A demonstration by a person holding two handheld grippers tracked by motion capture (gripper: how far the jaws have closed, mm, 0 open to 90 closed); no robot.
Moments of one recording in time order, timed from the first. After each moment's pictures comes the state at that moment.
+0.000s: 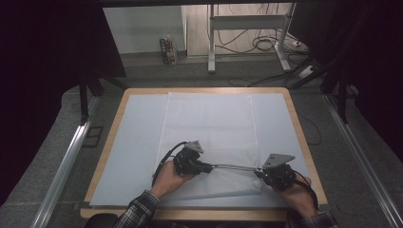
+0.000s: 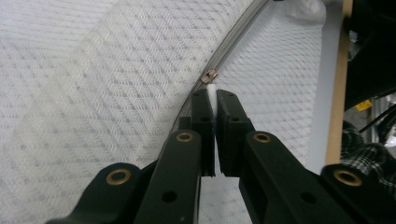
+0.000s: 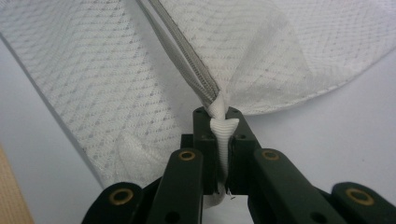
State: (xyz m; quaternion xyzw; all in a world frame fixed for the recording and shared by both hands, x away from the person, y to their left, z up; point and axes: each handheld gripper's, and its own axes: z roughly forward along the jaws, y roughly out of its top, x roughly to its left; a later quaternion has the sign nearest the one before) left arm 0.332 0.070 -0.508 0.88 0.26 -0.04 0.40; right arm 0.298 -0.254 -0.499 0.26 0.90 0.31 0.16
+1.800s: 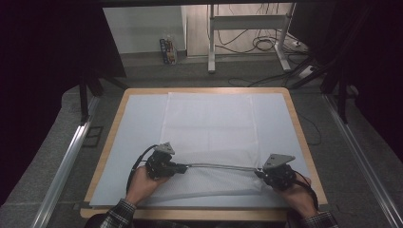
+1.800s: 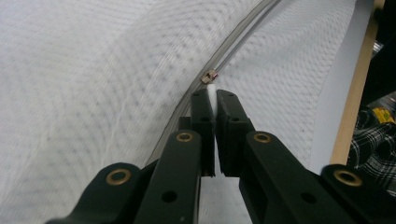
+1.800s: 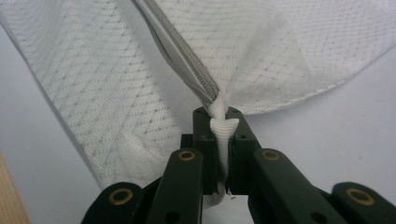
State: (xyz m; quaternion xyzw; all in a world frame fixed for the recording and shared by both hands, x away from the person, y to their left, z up) left arm 0.311 0.150 -0.509 0.86 0.32 -0.02 0.39; right arm 0.298 -0.255 -0.500 0.26 0.90 0.31 0.16
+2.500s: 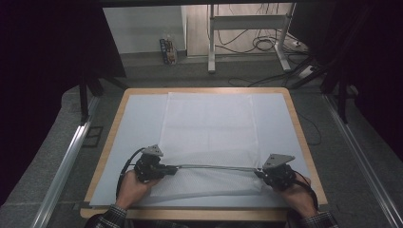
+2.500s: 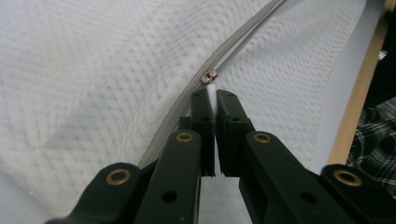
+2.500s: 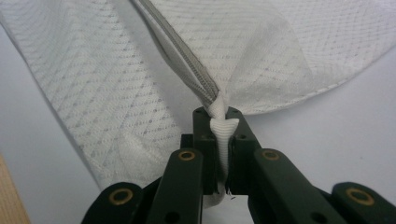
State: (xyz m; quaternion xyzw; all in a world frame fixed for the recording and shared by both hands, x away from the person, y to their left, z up) left arm 0.298 0.178 -0.511 0.85 0.35 -0.01 0.39; right arm 0.298 -0.255 -0.500 0.26 0.90 0.31 0.16
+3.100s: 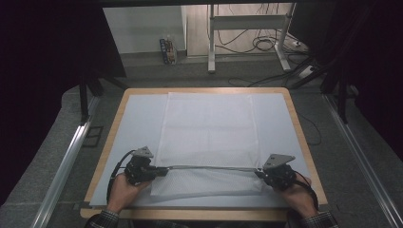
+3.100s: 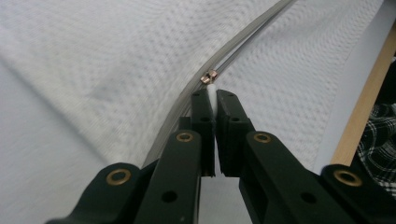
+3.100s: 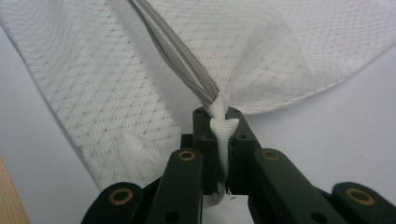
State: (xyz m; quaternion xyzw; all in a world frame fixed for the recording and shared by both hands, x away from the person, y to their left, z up) left arm 0.288 0.205 -0.513 0.84 0.38 0.01 0.38; right arm 0.298 -0.256 -0.500 0.26 0.90 0.30 0.16
